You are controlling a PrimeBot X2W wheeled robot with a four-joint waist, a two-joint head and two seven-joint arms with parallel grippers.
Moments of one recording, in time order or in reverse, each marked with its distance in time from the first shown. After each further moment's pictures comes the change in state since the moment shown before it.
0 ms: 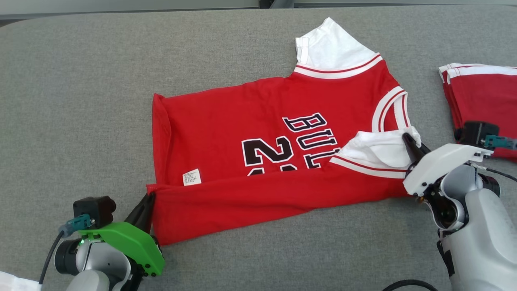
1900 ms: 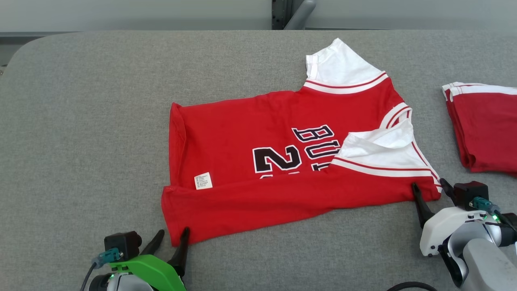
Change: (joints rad) left arm 0.011 -0.120 -0.035 0.315 0.001 -0.079 -0.183; right arm 0.074 -0.145 0.171 0.344 -0.289 0.000 -0.505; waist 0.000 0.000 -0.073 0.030
